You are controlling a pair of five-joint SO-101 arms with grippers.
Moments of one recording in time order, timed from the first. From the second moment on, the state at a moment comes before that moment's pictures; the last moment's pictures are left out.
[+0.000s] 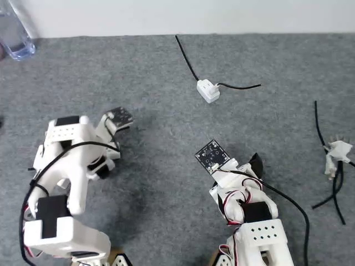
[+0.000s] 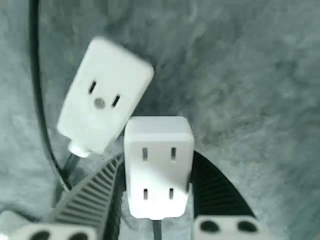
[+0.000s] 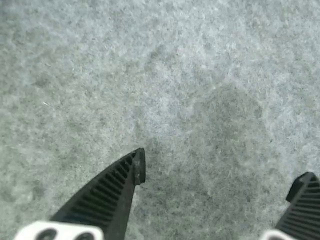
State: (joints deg) left arm -11.2 3.3 26.9 75.7 -48.1; right arm -11.3 -68.9 85.0 47.9 29.9
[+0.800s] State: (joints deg) left arm 21.6 2.4 18.0 90.4 -55.9; right arm 3.6 -68.9 86.1 38.8 16.7
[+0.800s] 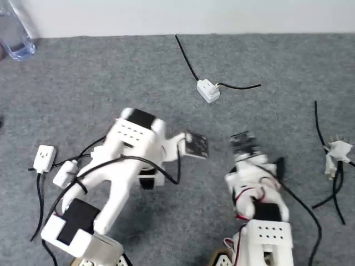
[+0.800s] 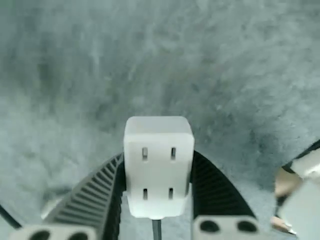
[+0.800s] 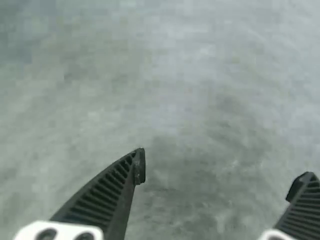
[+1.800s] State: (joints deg) left arm 28.0 25.5 7.0 78.7 -55.6; right arm 14.9 -68.9 84.1 35.9 7.3
